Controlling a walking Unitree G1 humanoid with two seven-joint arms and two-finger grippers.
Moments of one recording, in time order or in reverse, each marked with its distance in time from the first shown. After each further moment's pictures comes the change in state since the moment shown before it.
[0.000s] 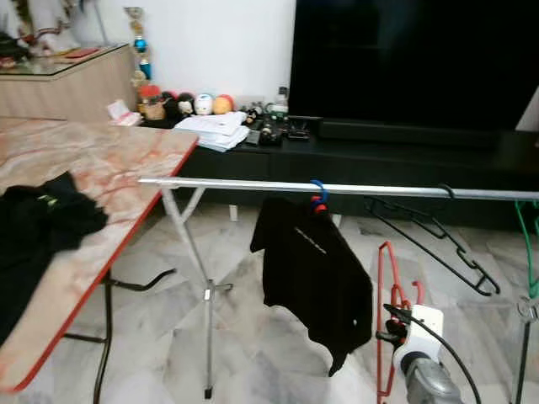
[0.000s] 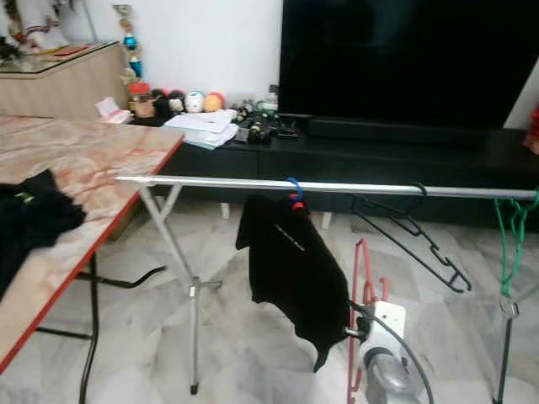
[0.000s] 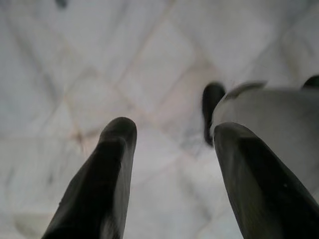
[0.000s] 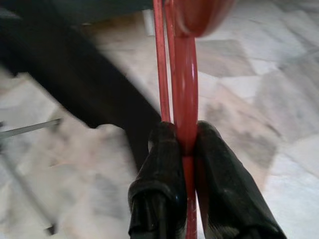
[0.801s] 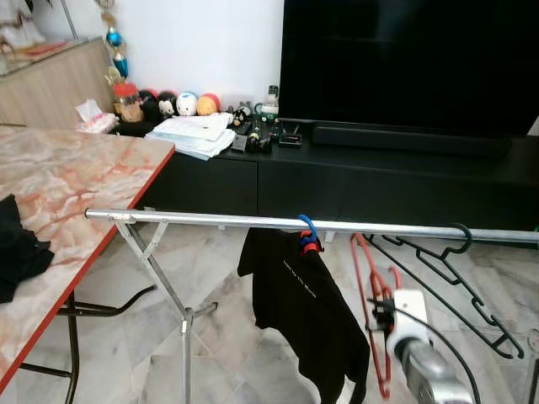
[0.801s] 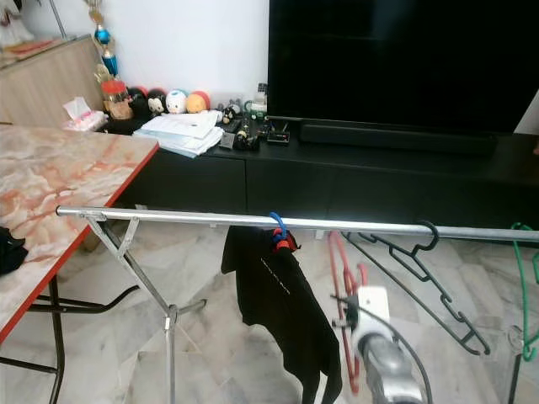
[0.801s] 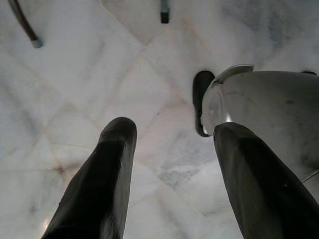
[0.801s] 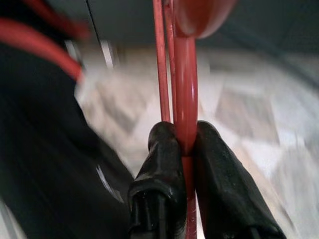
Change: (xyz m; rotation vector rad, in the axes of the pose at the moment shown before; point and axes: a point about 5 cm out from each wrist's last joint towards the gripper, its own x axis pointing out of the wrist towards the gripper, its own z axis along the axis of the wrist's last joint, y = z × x) left arm 0.001 -0.008 0.002 0.018 -0.004 -0.010; right arm 0.010 0.037 0.049 -0.180 -0.123 0.168
